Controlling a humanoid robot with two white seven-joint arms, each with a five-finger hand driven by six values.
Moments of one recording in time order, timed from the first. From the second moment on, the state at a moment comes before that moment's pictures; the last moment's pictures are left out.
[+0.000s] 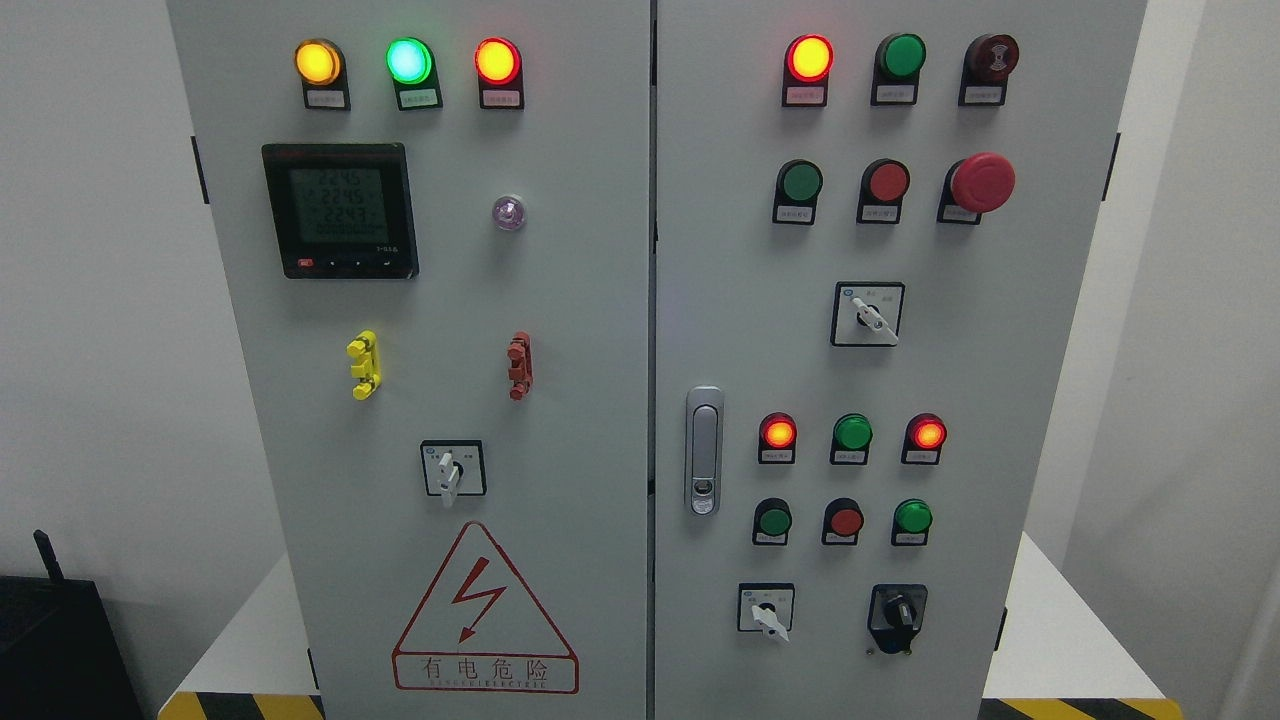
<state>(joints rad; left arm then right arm) 0.03 -0.06 0.27 -1.68 -0.26 -0.28 0.15 0.12 0.12 0.05 -0.11 -0.06 -0.07 -0.26</state>
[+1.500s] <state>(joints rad) -0.26 -0.10 -0.04 -1.72 -0.33 0.02 0.35 0.12 0.12 0.04 -0.11 -0.06 -0.07 -0.26</state>
